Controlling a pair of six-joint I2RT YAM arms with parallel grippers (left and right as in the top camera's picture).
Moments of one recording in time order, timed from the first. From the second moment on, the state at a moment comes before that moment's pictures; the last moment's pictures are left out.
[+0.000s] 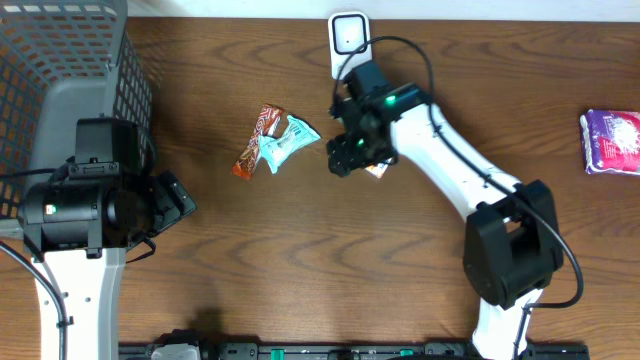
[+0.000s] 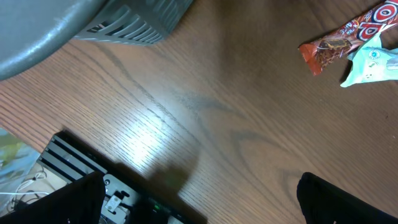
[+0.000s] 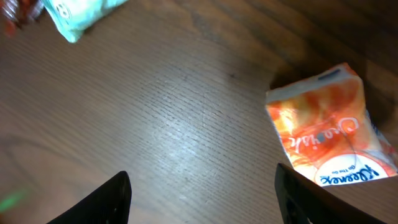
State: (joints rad) left arm 0.05 1.18 1.40 -1.53 -0.14 -0.57; right arm 0.51 2.01 1.62 -0.96 -0.21 0.09
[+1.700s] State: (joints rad) left arm 0.05 1.18 1.40 -1.53 -0.14 -0.57; right arm 0.52 2.00 1.28 -0.49 0.29 0.05
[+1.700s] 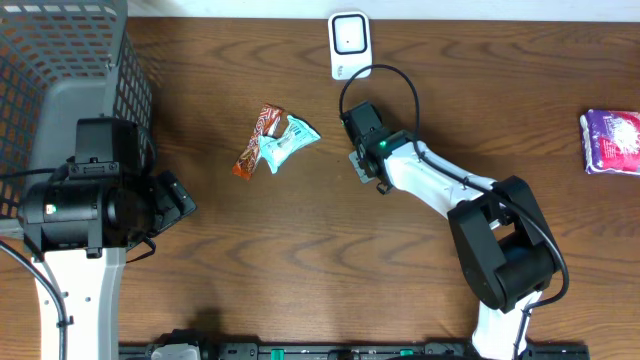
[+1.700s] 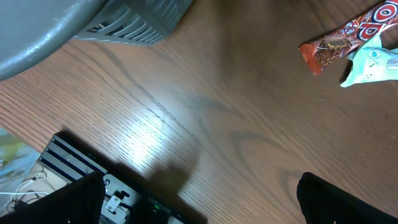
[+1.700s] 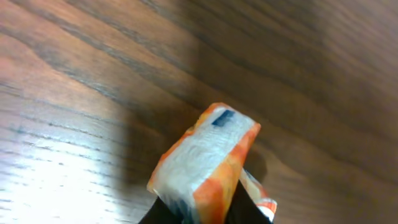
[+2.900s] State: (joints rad) left arm 0.05 1.18 1.40 -1.53 -0.14 -0.57; right arm 0.22 2.00 1.25 -0.30 -0.72 0.42
